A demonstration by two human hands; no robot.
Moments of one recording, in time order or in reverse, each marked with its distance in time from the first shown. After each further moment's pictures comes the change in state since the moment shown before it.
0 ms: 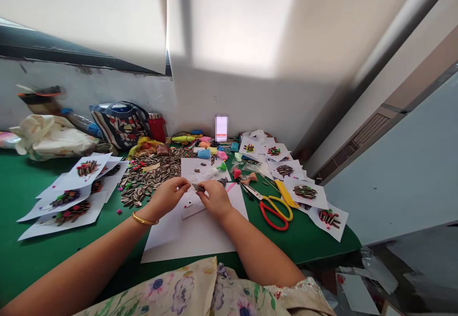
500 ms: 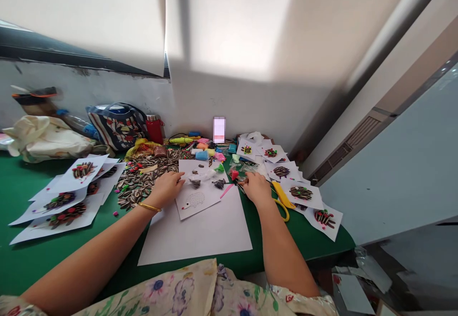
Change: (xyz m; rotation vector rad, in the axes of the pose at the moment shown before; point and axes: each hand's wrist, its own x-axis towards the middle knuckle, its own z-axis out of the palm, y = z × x) left_hand 0.032 -0.036 0.016 0.294 -0.008 -0.138; right_hand -0.009 0.077 -0.116 -0.700 -0.168 0.586
